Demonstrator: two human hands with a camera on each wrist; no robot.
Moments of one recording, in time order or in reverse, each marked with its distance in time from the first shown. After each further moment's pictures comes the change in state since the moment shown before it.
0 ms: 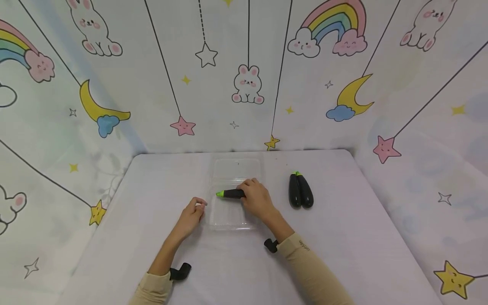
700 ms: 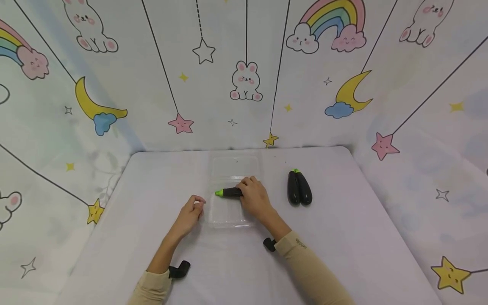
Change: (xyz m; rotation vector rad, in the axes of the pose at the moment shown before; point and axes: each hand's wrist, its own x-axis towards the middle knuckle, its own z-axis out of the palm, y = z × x) left_hand 0.001 0.002 0.001 0.008 0.004 -0.007; right_hand -0.001 0.002 0.012 -0.068 0.042 -0.034
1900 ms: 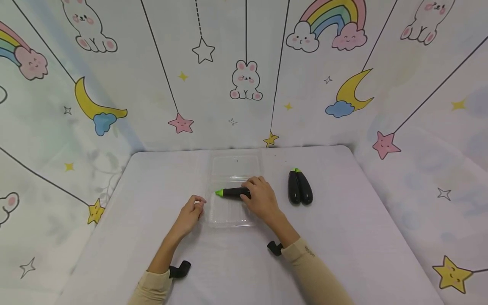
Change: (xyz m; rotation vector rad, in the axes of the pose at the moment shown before) left_hand 0.000 -0.002 0.001 0.006 0.011 0.002; right_hand -0.018 0.005 -0.017 0.110 0.113 0.059
